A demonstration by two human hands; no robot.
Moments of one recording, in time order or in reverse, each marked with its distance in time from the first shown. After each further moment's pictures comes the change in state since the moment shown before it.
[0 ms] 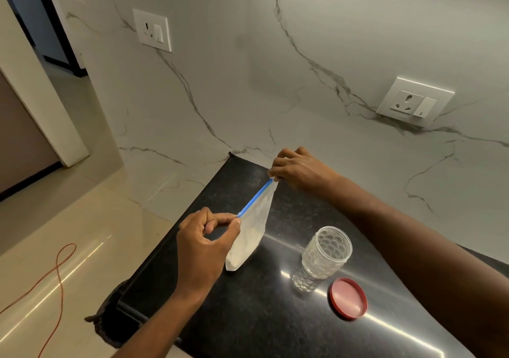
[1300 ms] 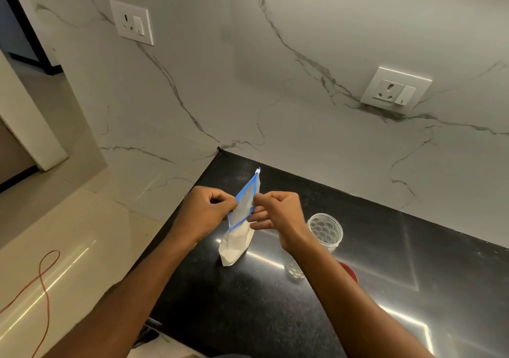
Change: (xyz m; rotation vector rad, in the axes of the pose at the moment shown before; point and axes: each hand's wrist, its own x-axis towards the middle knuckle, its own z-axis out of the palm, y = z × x) left_hand 0.069 -0.008 0.009 0.095 -0.488 -0.179; right_hand -0.035 -0.135 0.015 1.673 0.296 1.116
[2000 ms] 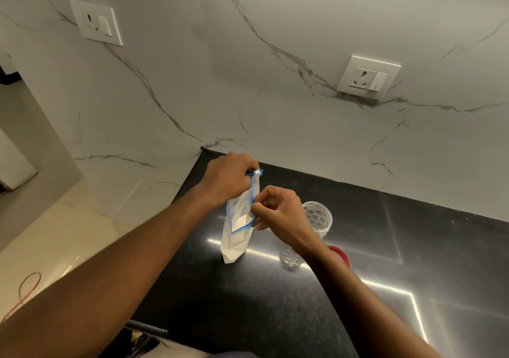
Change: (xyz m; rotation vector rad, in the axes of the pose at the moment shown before) left_hand 0.057 0.071 0.026 0.754 -0.172 0.477; right_hand -0.033 -0.002 -0.020 -0.274 -0.023 -0.290
